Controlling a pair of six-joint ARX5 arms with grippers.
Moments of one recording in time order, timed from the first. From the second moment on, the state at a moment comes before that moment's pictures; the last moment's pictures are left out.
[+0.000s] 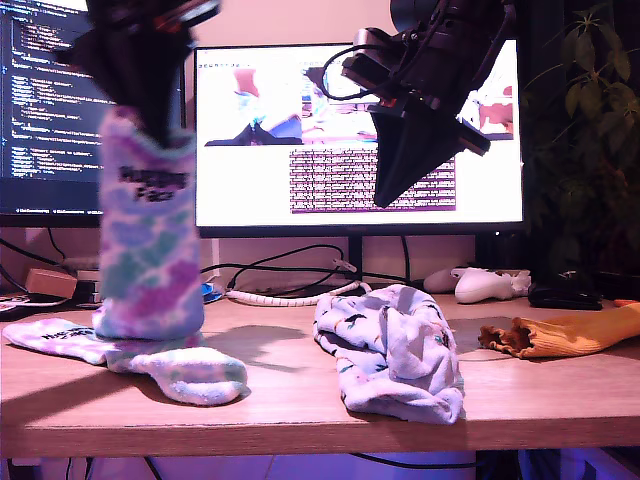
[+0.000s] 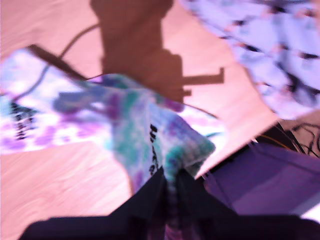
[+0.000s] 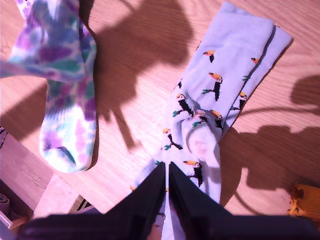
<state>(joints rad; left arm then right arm) -0.54 1.73 1.76 -1.36 0.06 0.02 0.46 1.85 1.67 -0.99 -0.31 -0.05</state>
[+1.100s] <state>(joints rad) -0.46 1.86 1.67 -1.16 0.10 0.06 0.45 1.85 1.67 -0.99 -0.31 -0.08</state>
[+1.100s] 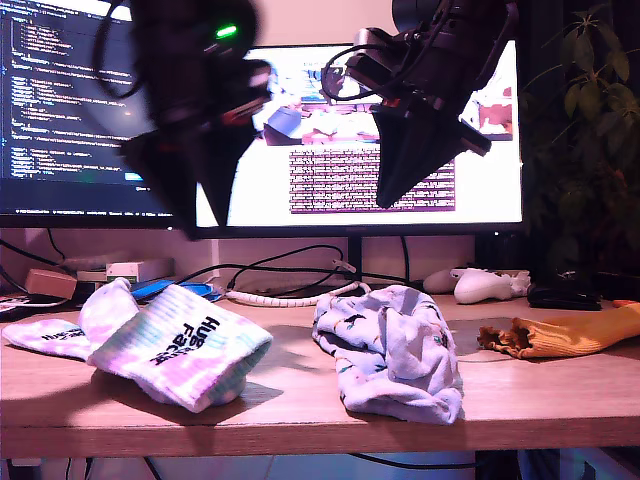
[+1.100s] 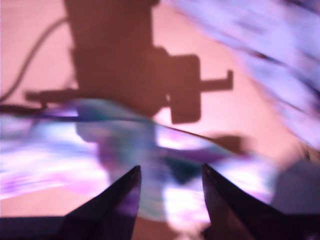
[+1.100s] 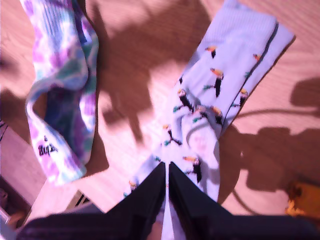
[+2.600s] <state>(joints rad) -0.22 1.99 1.67 -0.93 -0.01 -0.21 0.44 1.33 1.10 -0.65 -0.20 -0.03</state>
